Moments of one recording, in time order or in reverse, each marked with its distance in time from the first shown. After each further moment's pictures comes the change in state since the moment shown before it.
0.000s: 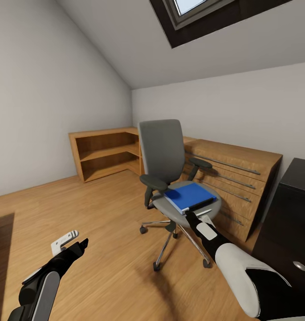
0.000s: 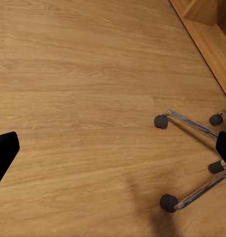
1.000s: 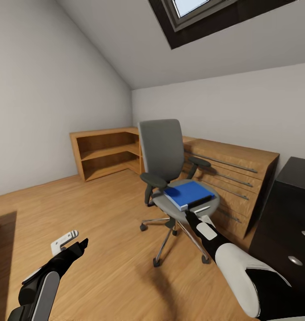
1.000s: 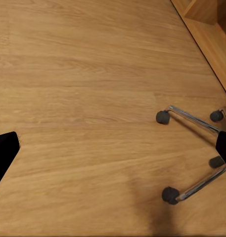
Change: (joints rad) left arm 0.000 0.002 0.001 0.000 0.000 0.000 0.000; right arm 0.000 0.000 0.001 0.000 0.000 0.000 0.001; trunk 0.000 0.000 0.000
